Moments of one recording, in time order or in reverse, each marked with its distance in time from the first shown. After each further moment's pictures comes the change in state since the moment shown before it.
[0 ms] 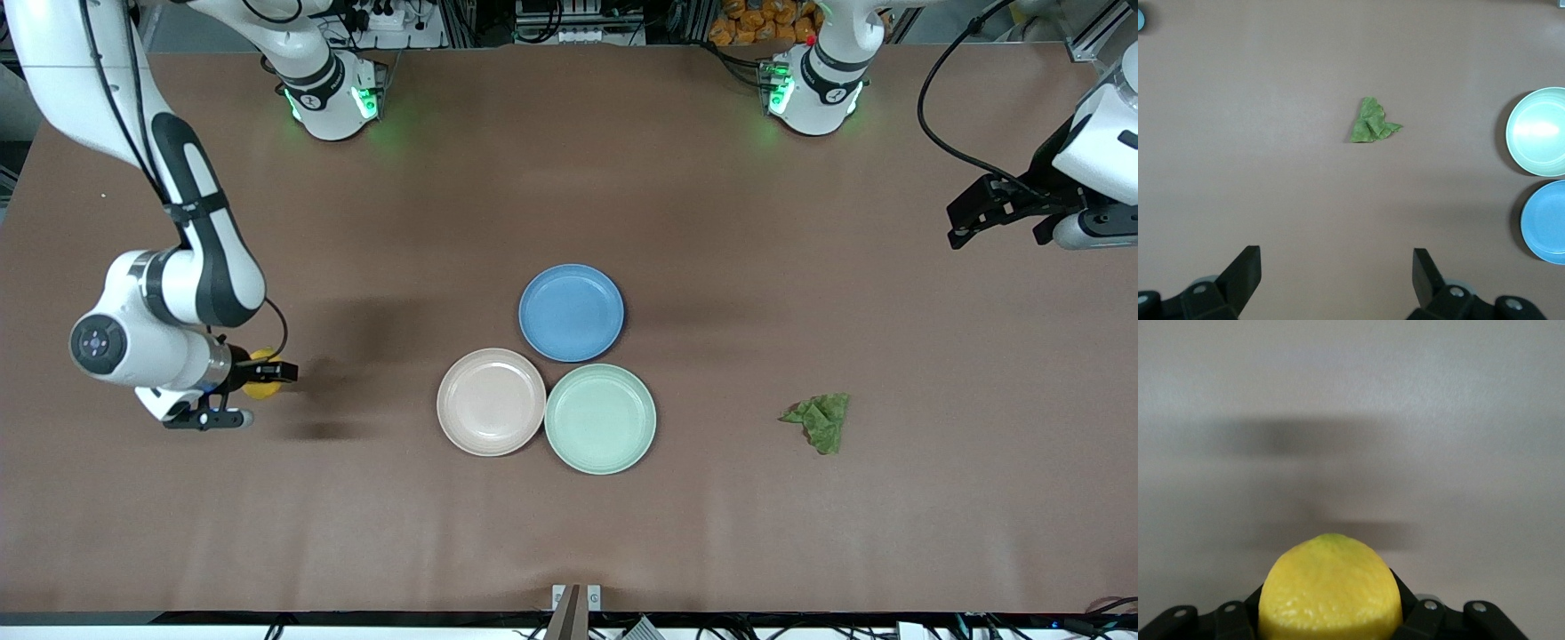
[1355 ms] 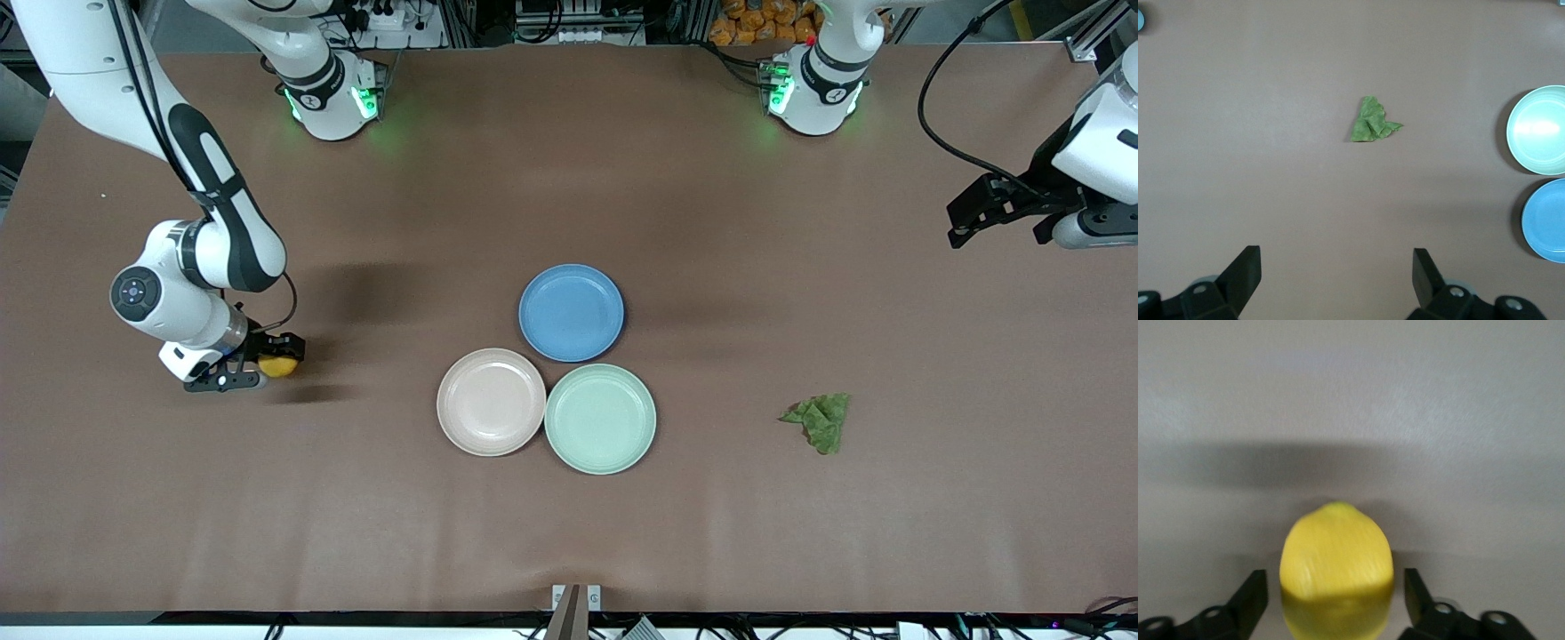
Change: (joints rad) left arm 0.000 -0.003 0.001 -0.004 0.000 0.000 0.006; right arm -0.031 -0.052 -0.004 -0.276 -0.002 0.310 -0.103
